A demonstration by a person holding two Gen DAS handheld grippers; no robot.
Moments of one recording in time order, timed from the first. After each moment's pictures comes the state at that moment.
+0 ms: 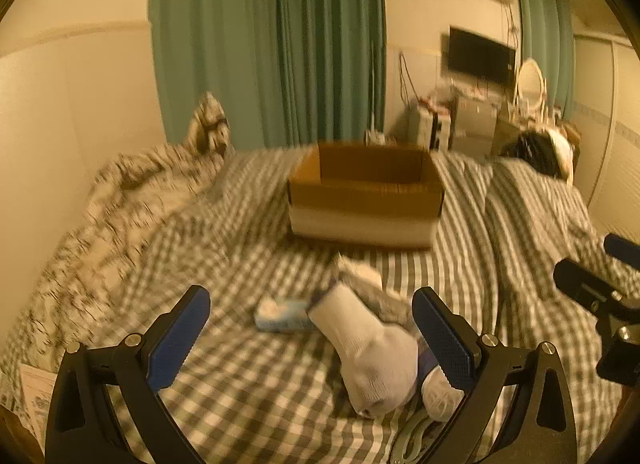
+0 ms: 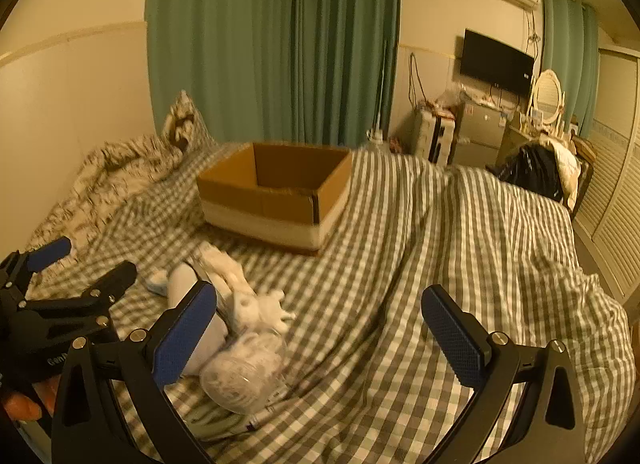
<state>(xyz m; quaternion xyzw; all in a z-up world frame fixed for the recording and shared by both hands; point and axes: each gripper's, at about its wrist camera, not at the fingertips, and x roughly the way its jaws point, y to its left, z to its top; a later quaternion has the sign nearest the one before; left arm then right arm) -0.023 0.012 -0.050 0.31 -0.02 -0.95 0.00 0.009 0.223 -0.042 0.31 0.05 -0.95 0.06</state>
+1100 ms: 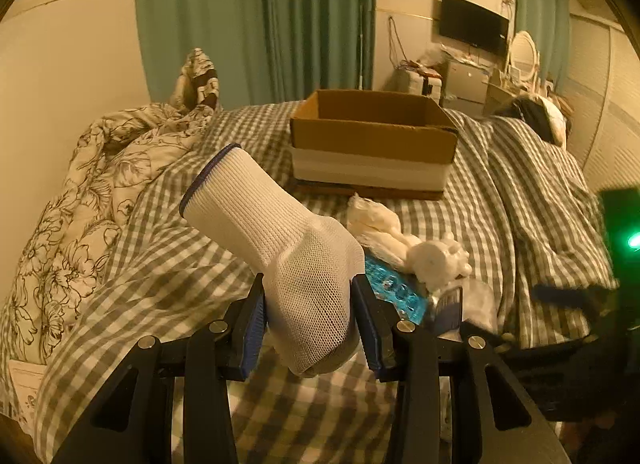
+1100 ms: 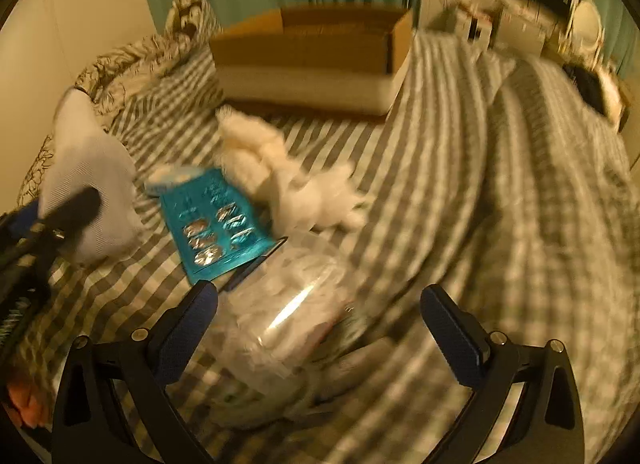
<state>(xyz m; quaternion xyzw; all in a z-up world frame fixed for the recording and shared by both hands) -0.024 -0.023 -0.081 0.37 -0.02 -0.93 -0.02 -0.034 0.168 -0.154 0.49 0.02 -0.87 0.10</state>
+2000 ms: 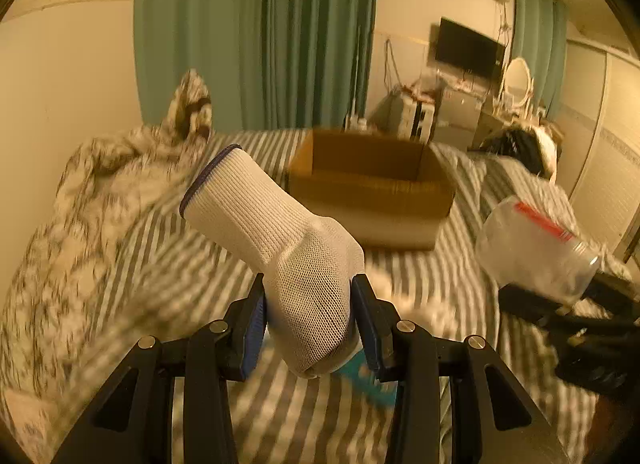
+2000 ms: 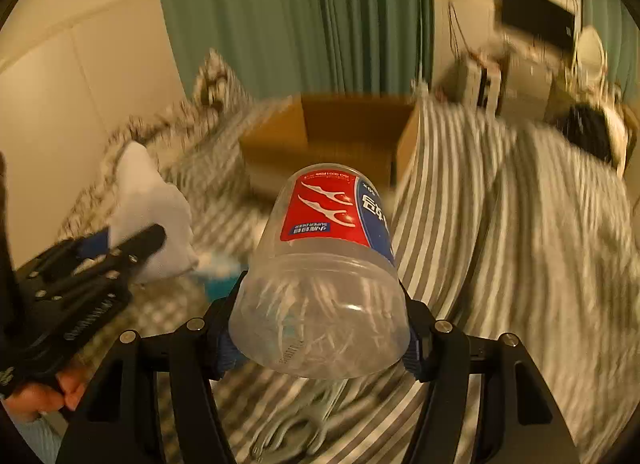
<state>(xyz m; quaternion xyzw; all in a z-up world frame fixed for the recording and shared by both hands) -0.065 -0.027 -0.039 0.33 0.01 -0.94 -0.04 -0.043 0.180 -0.055 0.38 0.01 -0.92 0.14</state>
